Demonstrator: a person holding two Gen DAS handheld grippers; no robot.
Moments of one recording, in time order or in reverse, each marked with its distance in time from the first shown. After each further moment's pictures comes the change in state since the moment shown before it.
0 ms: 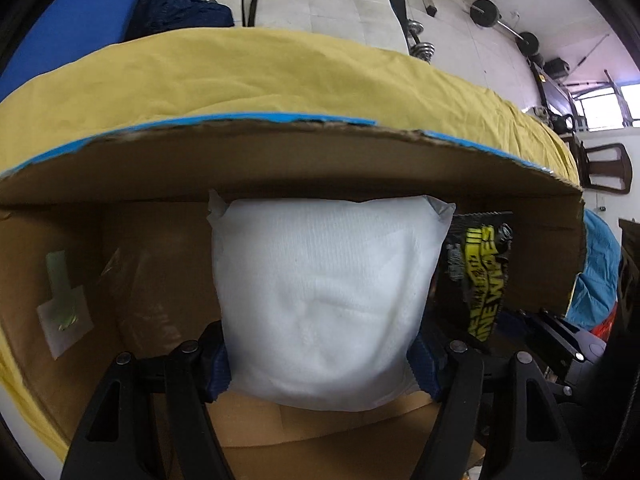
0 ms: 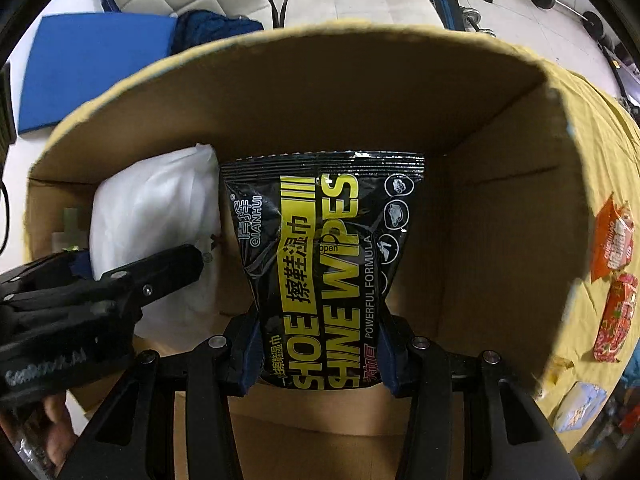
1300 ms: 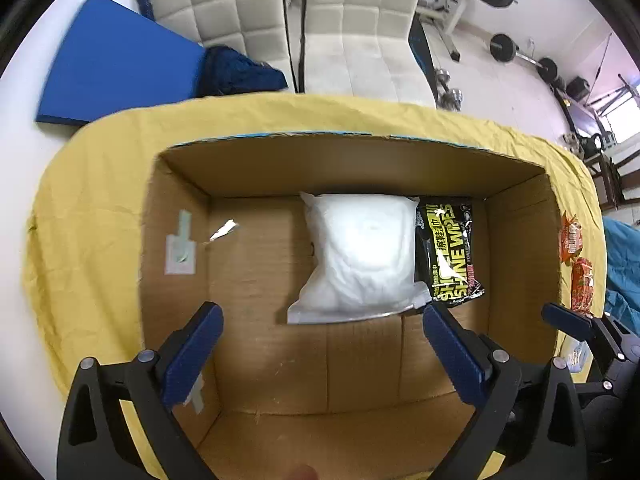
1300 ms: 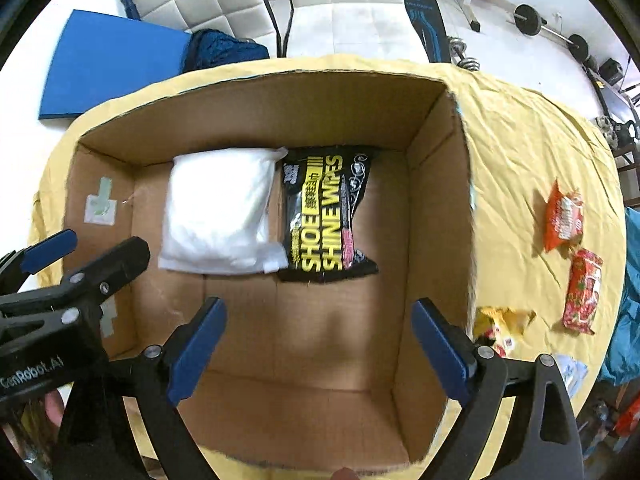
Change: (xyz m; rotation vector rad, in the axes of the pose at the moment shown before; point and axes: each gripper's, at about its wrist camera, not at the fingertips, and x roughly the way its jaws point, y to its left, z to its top) left arm -0.085 -0.013 -0.077 0.012 -0.222 0.206; right arm -0.063 0.025 -0.080 -0.031 -0.123 -0.047
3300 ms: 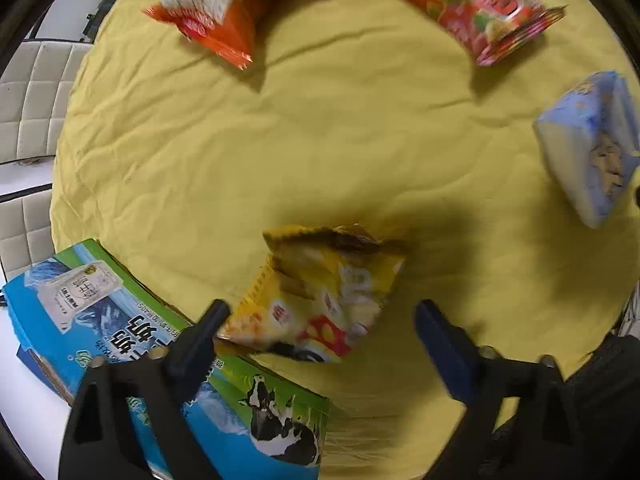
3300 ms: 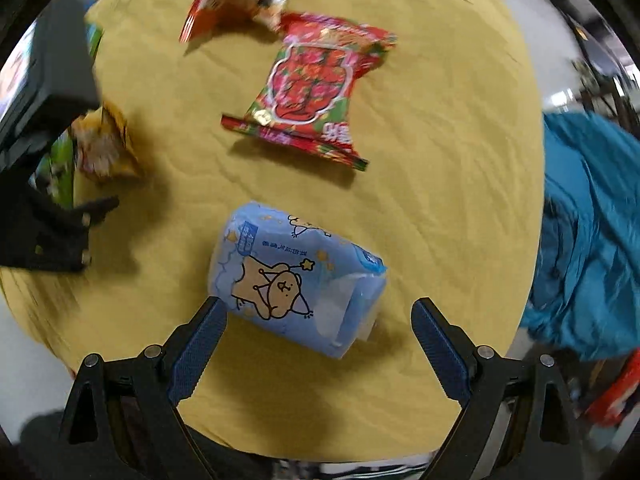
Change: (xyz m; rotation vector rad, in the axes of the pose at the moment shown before) left arm 0.155 -0.388 -0.064 0.987 0.365 0.261; right arm 0.014 -0.371 -0.148 -0.012 0.228 -0.072
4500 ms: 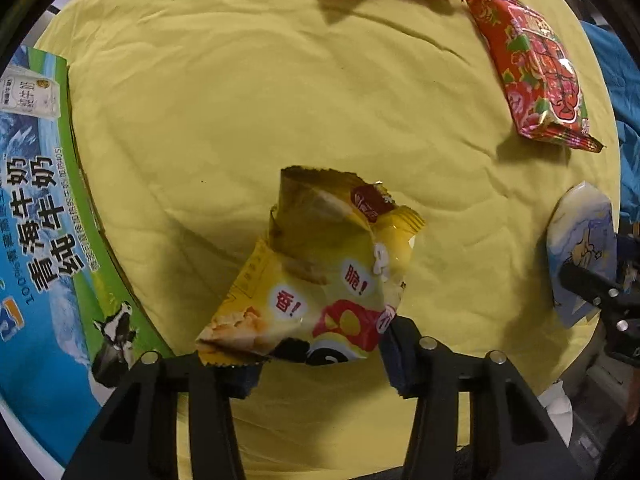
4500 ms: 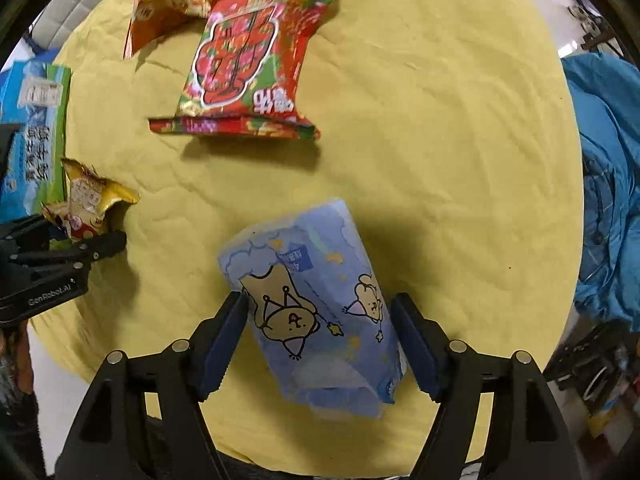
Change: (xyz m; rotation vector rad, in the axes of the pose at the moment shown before) left arm 0.037 -0.010 -0.032 -0.534 -0.039 -0.328; right arm 0.051 -0.049 -0.012 0.168 0.011 0.156
